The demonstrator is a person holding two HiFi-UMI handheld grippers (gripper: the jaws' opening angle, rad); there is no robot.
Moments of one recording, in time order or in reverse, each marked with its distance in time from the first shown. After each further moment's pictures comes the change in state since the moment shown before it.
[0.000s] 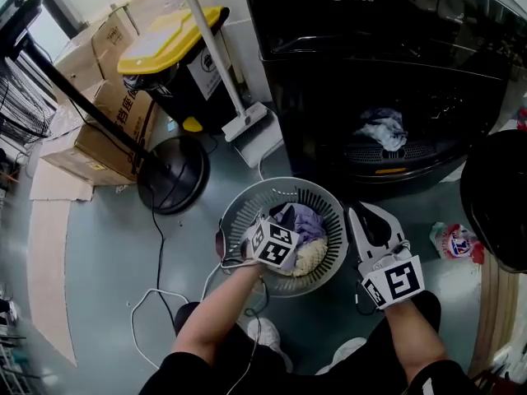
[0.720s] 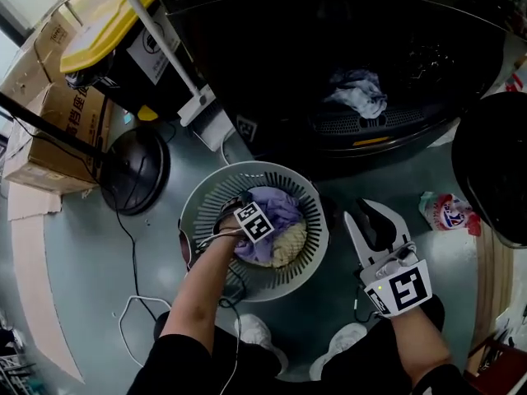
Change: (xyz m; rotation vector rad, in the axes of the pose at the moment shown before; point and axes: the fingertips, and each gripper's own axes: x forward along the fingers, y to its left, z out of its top) left arm 0.137 -0.047 -0.180 0.395 0.524 -0.361; right arm -0.036 -0.030 -0.051 -0.005 0.088 -0.065
